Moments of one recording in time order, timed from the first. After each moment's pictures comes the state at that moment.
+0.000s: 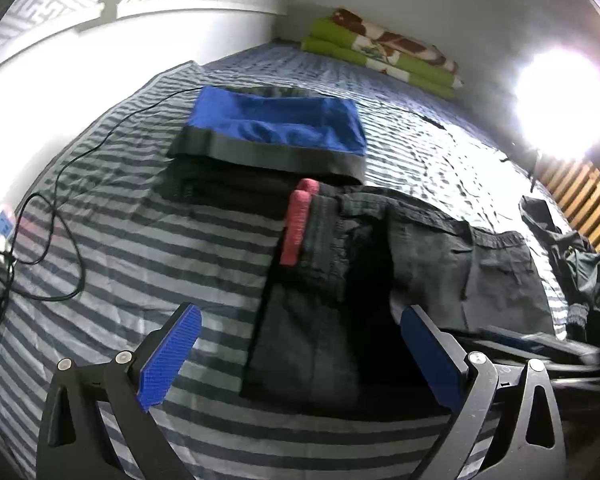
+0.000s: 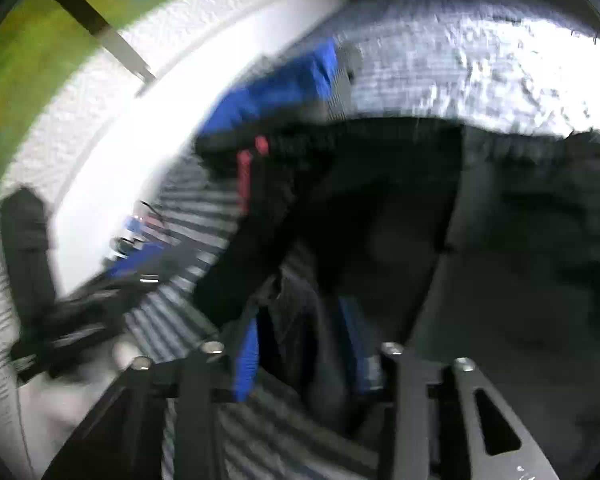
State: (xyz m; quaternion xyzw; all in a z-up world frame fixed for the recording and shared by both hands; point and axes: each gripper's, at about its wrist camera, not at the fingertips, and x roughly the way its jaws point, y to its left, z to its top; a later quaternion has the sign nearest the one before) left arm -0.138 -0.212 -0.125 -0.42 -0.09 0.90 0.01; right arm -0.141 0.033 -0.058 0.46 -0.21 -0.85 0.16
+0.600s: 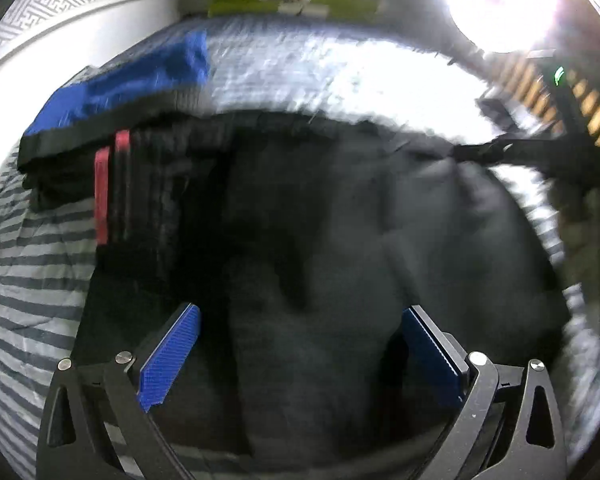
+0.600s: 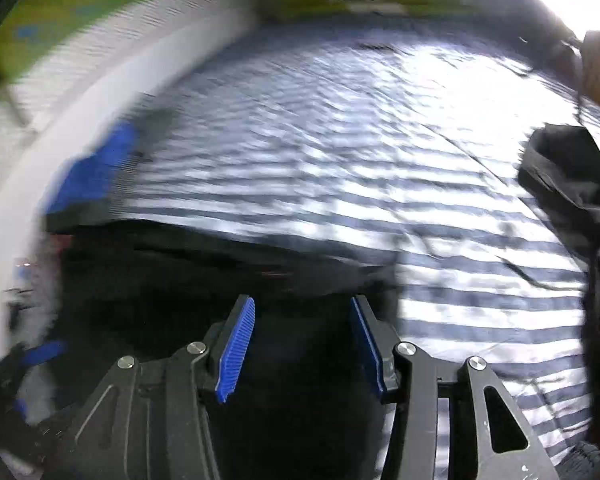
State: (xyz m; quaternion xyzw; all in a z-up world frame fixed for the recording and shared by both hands) left arm -0.168 -0.095 -0.185 -0.49 0.03 0.86 0.09; right arm -0.200 0.214 -0.091 0.49 -0.14 -0.86 -0.03
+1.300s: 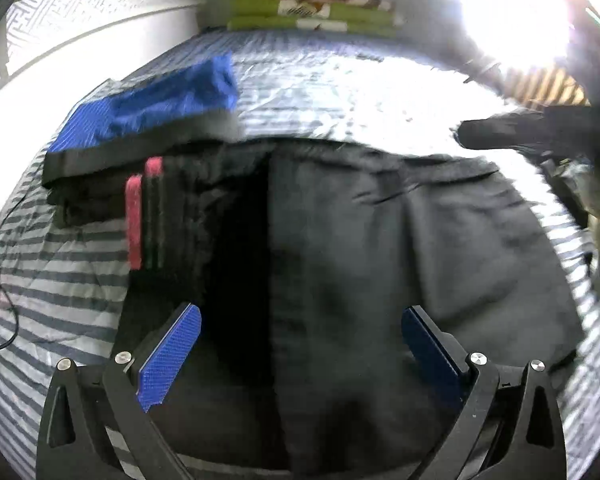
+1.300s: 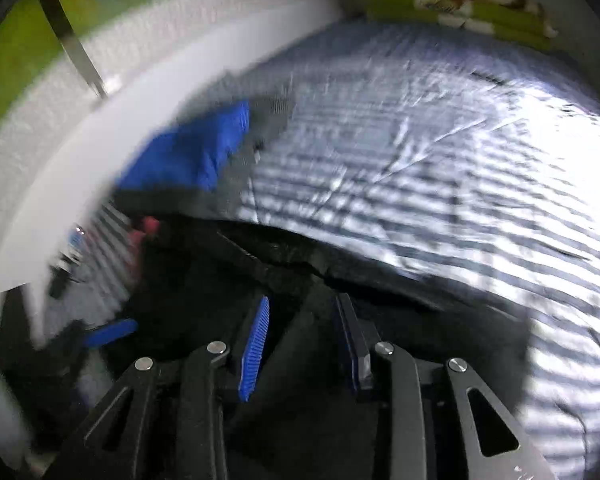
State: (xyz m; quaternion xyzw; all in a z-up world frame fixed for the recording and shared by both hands) left arm -0.159 -0.094 -0.158 -0.45 0.01 0.89 0.09; right arm -0.195 0.144 -0.026 0.46 -0.11 -0.87 0.12
